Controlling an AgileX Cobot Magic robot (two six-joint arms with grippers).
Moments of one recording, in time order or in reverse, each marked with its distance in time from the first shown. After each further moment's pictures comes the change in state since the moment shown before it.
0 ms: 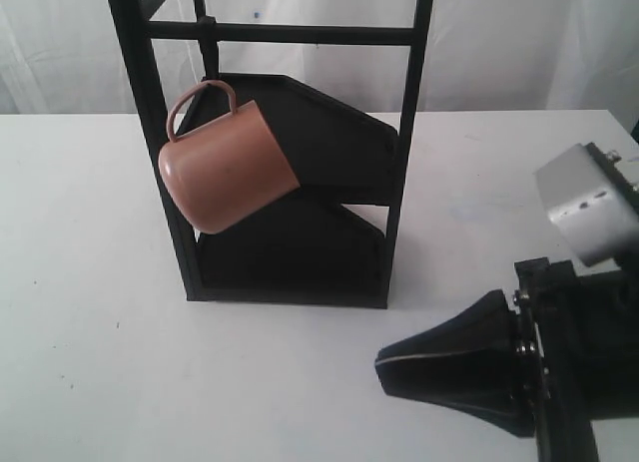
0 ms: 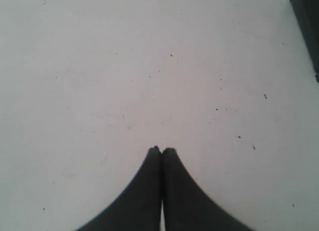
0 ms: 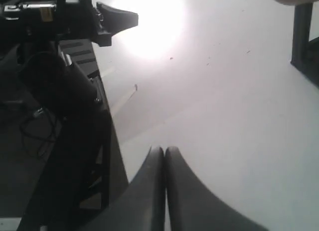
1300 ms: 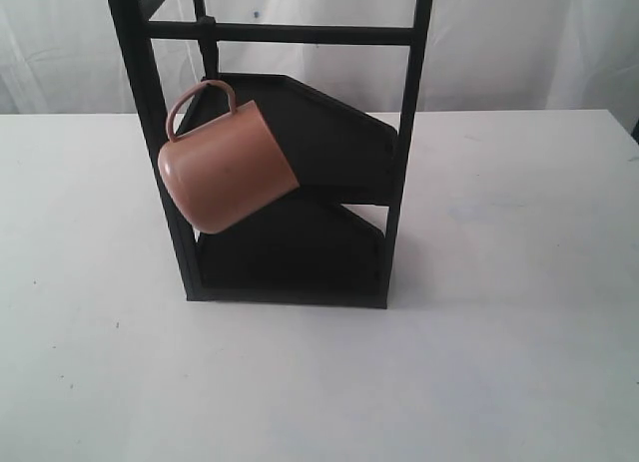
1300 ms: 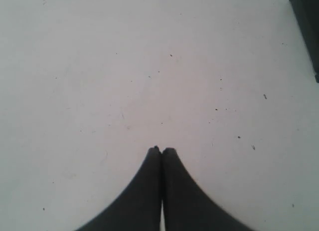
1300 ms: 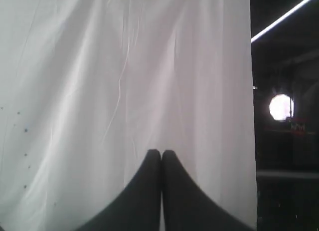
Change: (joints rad) left arm 0.000 0.000 0.000 0.000 0.000 0.000; right arm -0.219 -0.876 0.405 -0.966 -1.341 0.984
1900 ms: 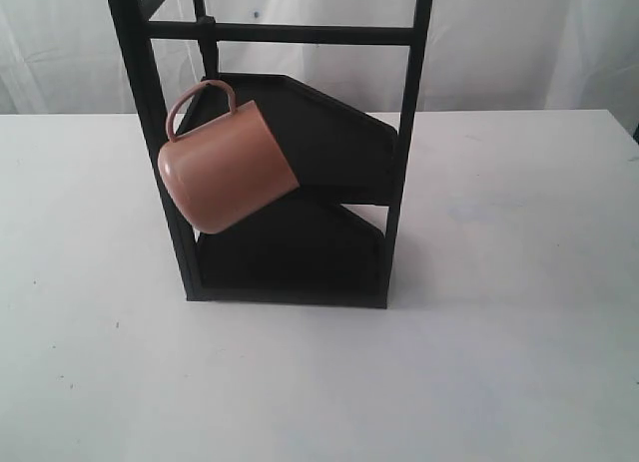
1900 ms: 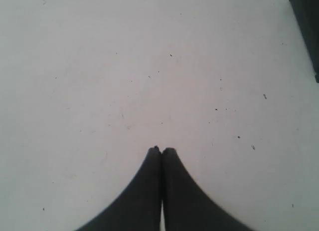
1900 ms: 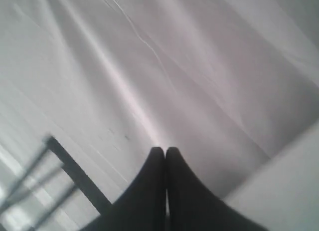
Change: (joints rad) left arm 0.000 0.000 0.000 -0.002 0.000 0.000; right arm 0.000 -0.071 0.143 -0.226 0.005 1.034
